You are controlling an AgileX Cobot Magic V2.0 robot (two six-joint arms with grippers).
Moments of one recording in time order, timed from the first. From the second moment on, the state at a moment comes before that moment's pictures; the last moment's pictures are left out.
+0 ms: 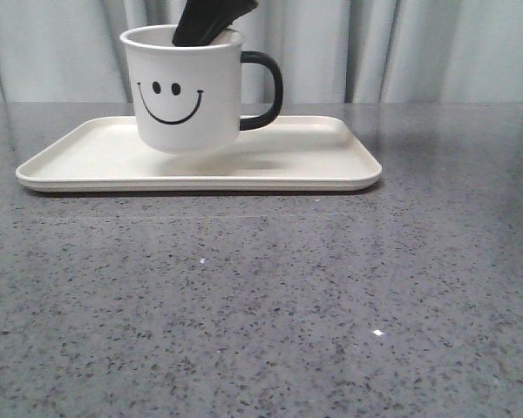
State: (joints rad) left arm -0.44 0.63 -0.56 0.39 0.66 -0.54; right arm 0.46 2.17 -2.26 0.64 1.25 -1.00
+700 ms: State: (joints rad) left arm -0.44 0.63 -0.56 0.39 0.66 -0.54; right arm 0.45 2.22 -2.26 0.65 1.25 -1.05
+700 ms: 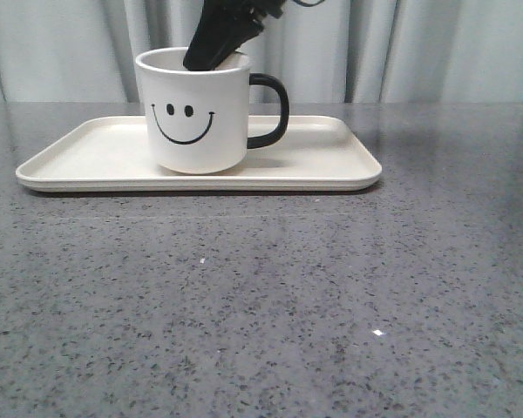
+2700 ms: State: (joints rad) left arm -0.44 0.63 -0.56 0.39 0.66 -0.54; right arm 0.32 1.90 -2.26 0.61 1.25 -0.75
